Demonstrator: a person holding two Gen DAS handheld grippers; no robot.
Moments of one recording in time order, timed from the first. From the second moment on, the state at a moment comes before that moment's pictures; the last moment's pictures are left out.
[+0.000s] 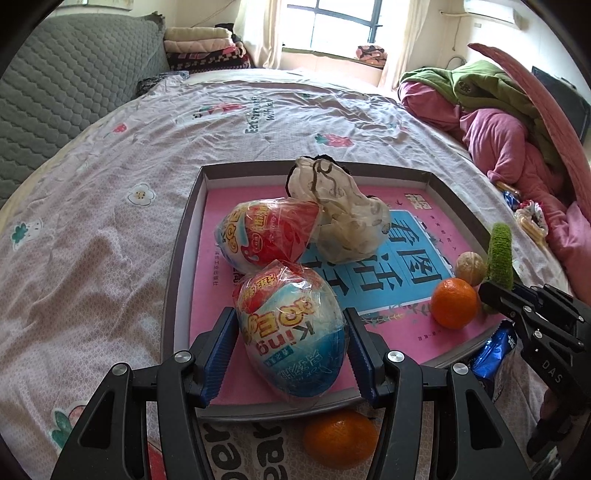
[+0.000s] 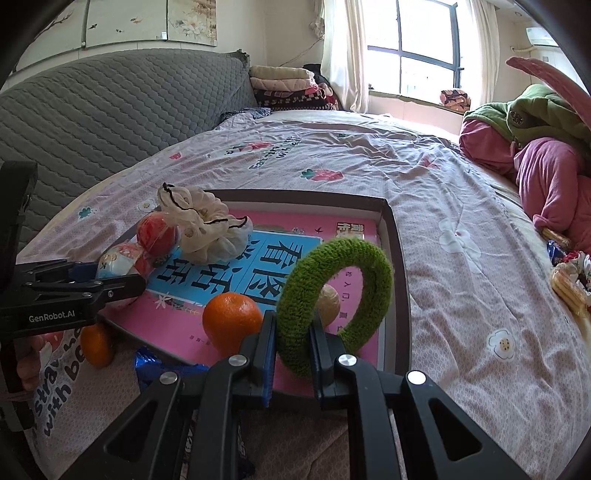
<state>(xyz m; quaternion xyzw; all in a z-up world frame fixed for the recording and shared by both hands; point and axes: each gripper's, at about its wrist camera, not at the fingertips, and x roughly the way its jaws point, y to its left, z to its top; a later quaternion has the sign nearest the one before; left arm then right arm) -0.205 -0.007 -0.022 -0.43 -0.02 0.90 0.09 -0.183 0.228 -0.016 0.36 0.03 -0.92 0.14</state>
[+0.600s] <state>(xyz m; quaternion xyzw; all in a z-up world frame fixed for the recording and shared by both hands) -0.199 -0.005 -0.020 -0.43 -0.01 0.90 0.09 -0.176 0.242 -0.014 0.38 0.01 -0.92 0.13</state>
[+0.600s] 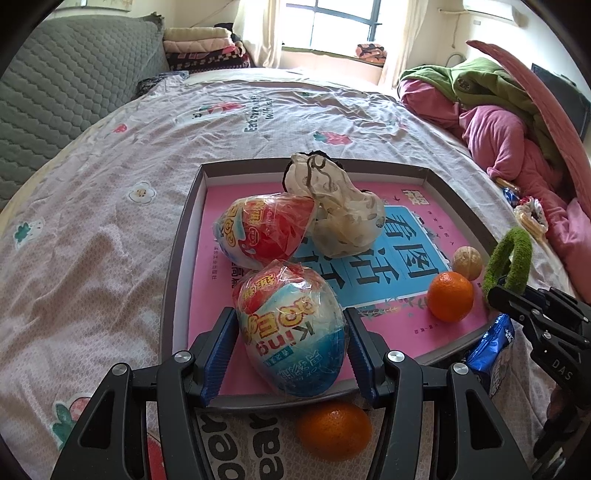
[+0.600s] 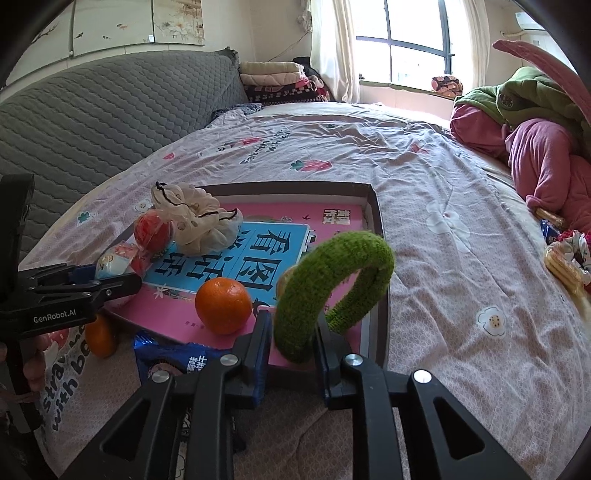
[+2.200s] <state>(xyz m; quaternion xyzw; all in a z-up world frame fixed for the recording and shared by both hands) -0.161 -0.011 0.023 -0.41 -0.03 0.91 0.09 -0.131 0.237 0.038 0.35 -0.01 -0.93 0.13</state>
